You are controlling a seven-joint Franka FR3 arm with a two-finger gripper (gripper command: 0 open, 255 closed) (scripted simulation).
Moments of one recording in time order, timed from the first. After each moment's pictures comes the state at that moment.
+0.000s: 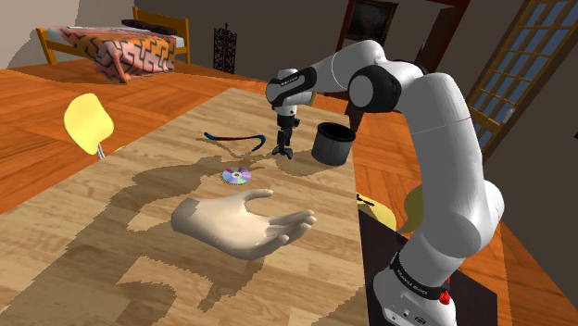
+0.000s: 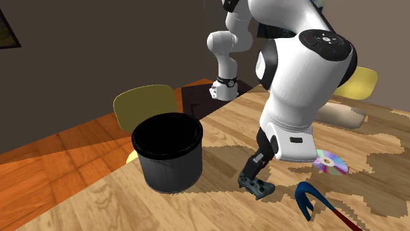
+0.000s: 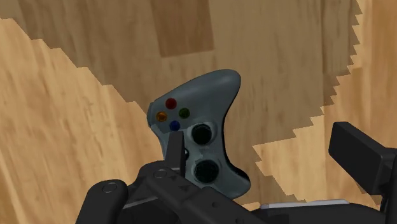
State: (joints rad) arm -0.17 0.73 -0.18 -1.41 0.09 1.94 -0.77
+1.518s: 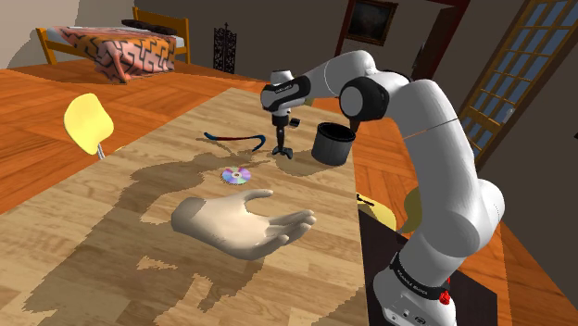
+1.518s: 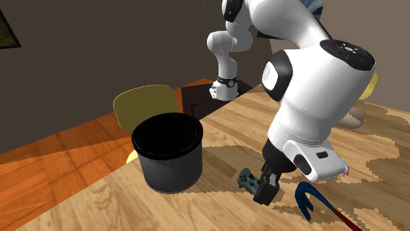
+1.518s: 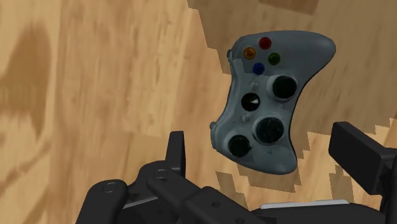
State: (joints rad) arm -0.18 0.84 -0.15 -1.27 -0.01 2.01 -1.04
